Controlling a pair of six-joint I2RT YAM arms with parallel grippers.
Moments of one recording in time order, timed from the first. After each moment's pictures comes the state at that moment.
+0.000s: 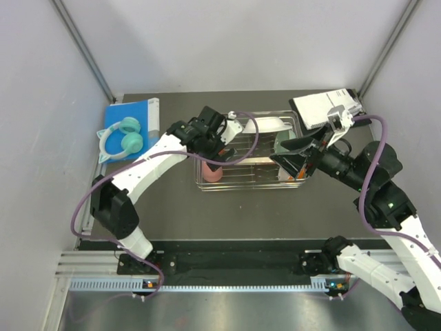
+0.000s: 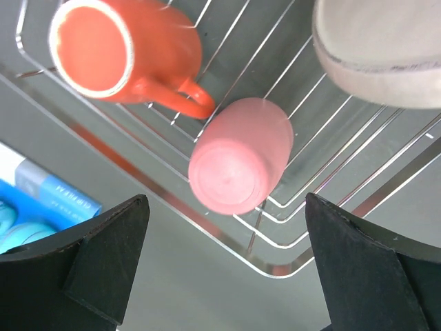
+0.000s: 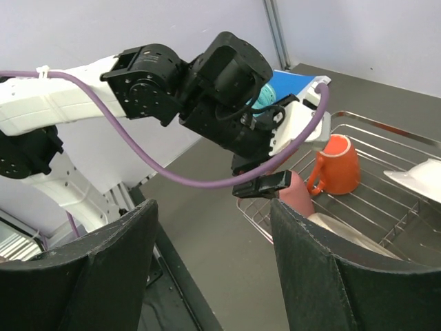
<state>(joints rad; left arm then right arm) -0.66 1.65 1.53 -0.86 -0.07 0.32 0.55 0.74 1.10 -0.29 -0.40 0.39</state>
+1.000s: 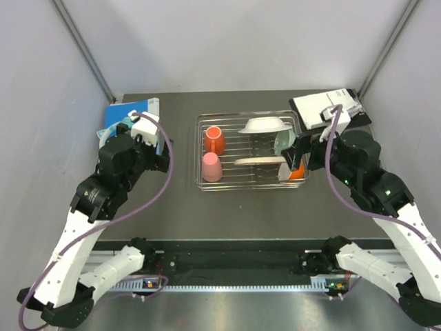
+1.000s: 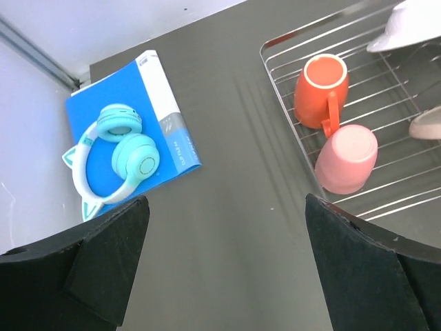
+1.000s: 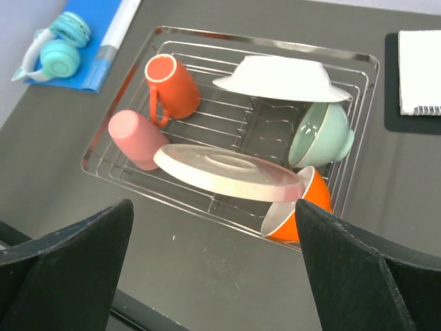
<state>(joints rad) -0.47 0.85 1.23 -0.73 -0.26 0.13 0.55 0.84 1.21 -0.68 0.08 0.23</state>
